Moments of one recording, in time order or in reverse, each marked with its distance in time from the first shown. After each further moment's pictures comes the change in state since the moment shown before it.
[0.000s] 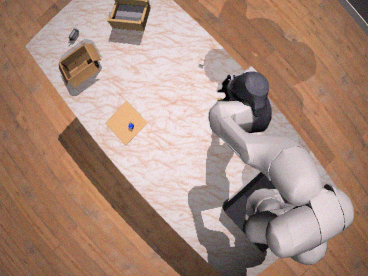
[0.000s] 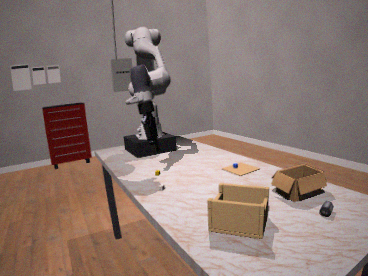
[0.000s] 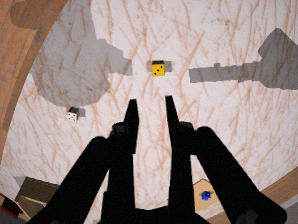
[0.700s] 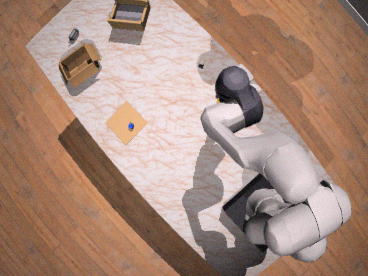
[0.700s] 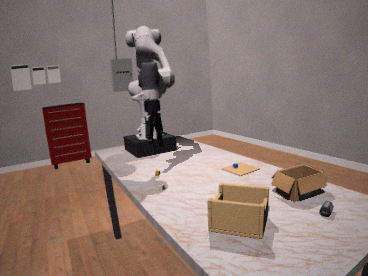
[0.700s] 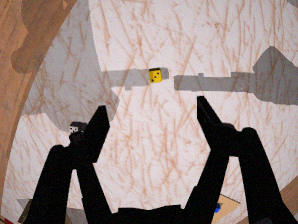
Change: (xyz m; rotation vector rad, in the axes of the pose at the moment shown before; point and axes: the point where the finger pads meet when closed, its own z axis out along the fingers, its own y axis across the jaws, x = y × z) arm -0.007 0.000 -0.004 -0.029 0.145 0.072
